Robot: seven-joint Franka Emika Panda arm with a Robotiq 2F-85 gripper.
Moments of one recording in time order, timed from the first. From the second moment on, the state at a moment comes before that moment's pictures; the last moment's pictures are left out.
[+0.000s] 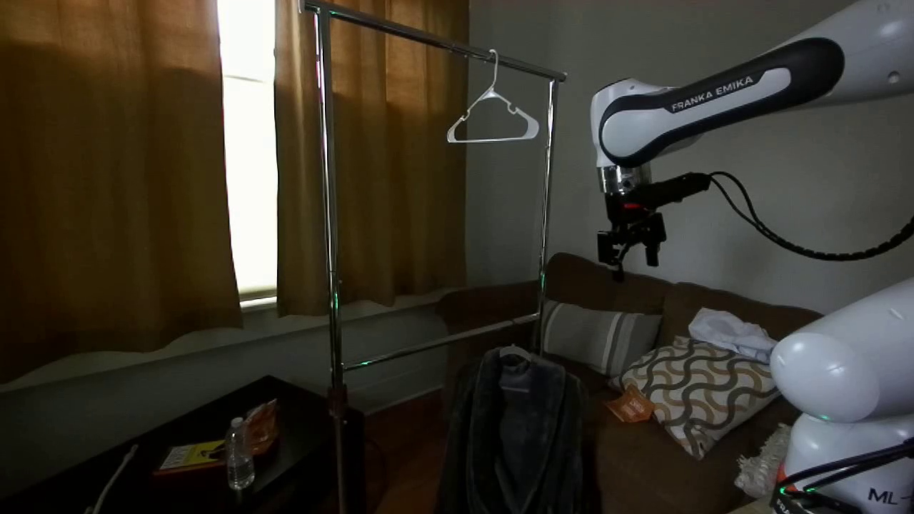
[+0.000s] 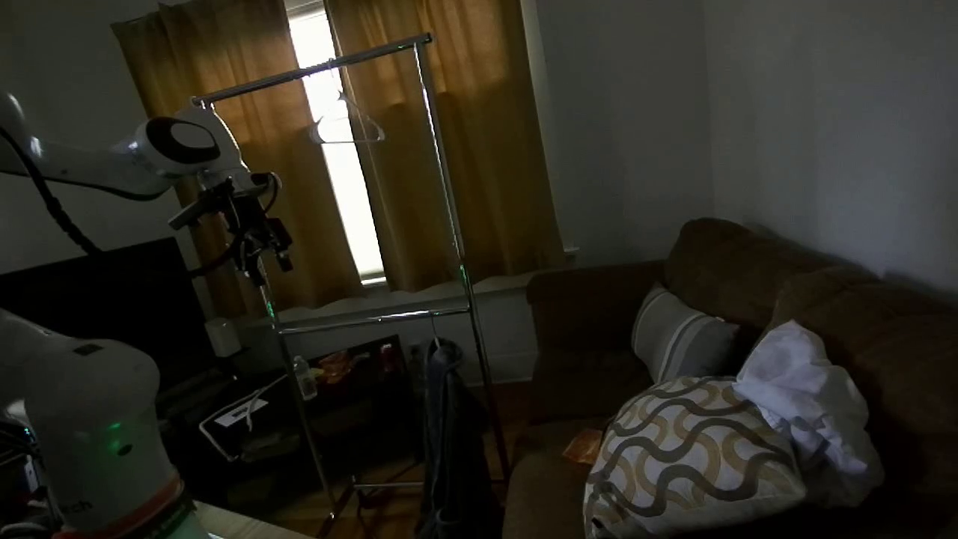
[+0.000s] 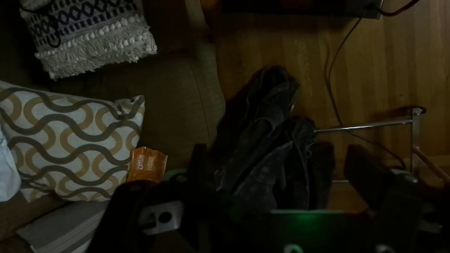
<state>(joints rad) 0.01 -0.70 0.22 -2.46 -0.14 1.70 0.12</state>
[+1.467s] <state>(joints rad) 0.01 -0.70 0.20 -2.45 -0.15 1.75 0.12</state>
